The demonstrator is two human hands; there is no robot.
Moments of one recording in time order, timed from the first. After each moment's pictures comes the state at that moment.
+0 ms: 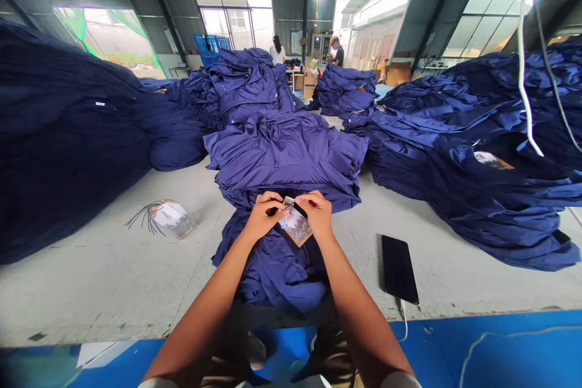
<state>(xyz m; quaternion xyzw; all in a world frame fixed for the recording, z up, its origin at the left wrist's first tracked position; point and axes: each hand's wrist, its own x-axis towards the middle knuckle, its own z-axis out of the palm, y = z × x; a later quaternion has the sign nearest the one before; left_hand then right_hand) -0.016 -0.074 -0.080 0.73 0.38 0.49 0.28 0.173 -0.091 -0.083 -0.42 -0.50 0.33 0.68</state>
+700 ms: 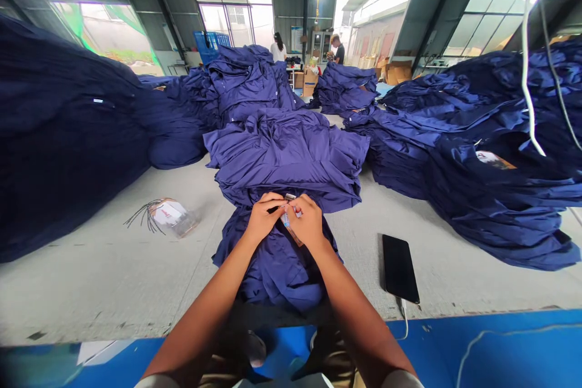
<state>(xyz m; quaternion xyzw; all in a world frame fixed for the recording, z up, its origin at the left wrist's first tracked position) -0.005 -0.078 -0.083 0.70 0.35 0.55 0.29 0.152 -0.112 -0.079 -0.47 -0.66 0.13 0.57</state>
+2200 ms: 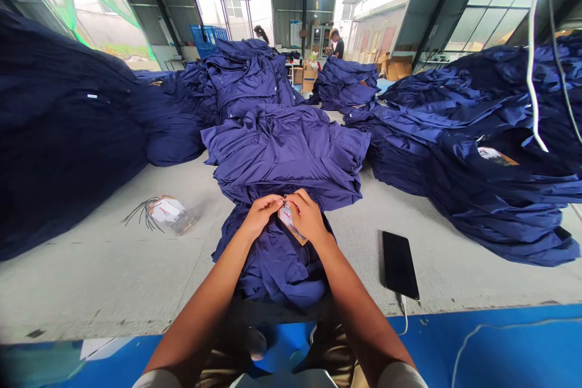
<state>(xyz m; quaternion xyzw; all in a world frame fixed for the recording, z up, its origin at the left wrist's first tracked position) -0.011 -0.072 -0.092 0.56 0.36 0.51 0.55 0.164 -0.100 -0.093 -0.42 -0.75 0.11 0.49</state>
